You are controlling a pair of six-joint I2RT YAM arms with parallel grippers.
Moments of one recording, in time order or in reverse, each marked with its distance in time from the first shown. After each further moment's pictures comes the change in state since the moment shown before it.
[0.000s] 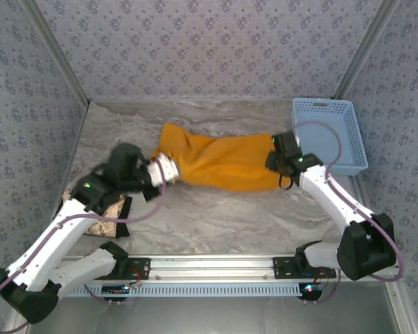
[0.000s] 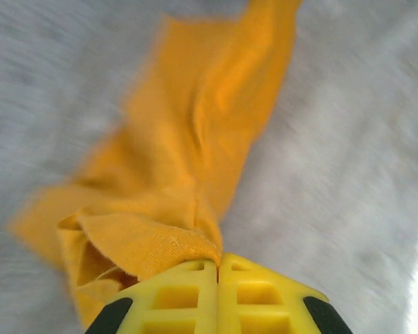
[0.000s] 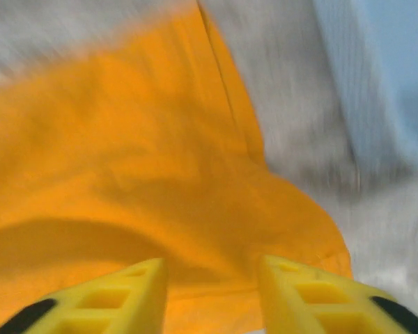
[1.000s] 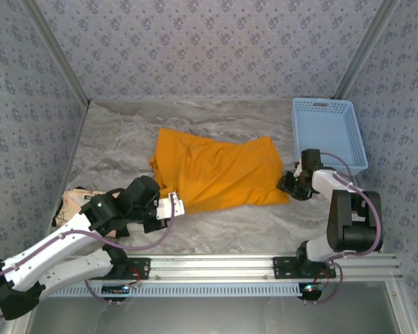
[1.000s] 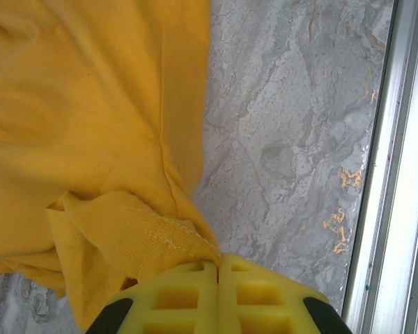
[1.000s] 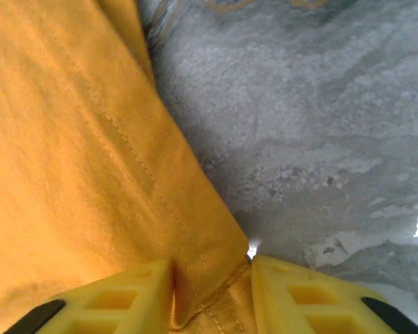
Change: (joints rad) left arm -0.258 -0.110 -0.154 -0.131 -0.192 -0.074; right arm -0.396 0.185 -0.179 0.112 -0.511 -0.150
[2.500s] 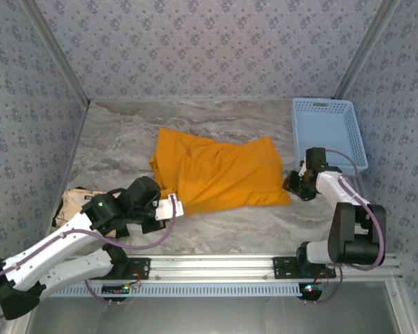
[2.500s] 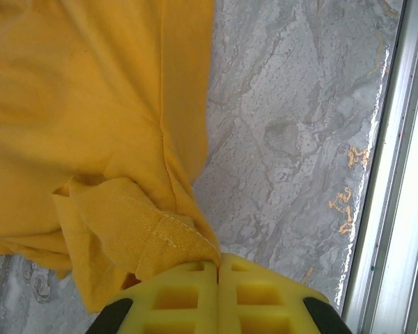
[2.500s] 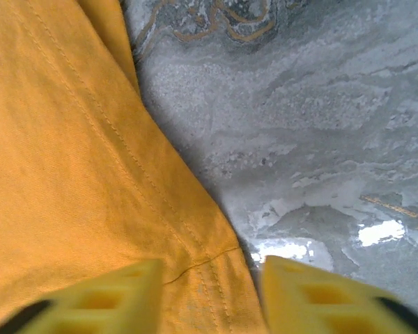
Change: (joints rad) left arm 0.006 0.009 -0.003 -0.037 -0.029 0.015; right arm -0.020 -0.097 0.026 -0.111 0.092 -0.052
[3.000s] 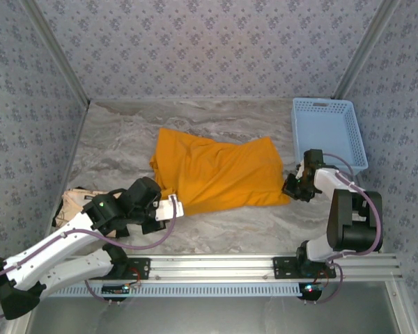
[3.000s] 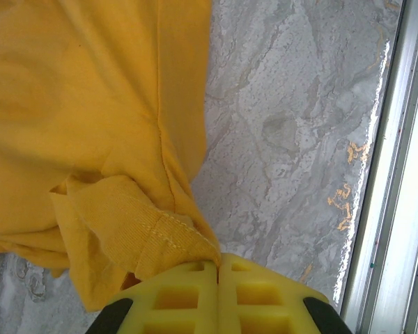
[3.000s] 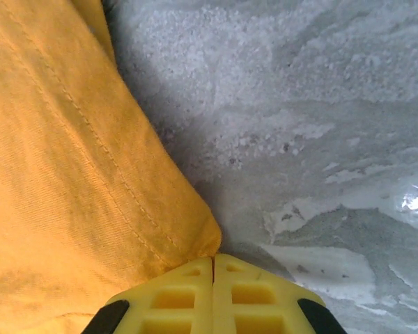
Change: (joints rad) left arm 0.000 0.002 -0.010 0.000 0.000 0.000; right arm -0.005 0.090 -0.001 0.011 -0.075 -0.003
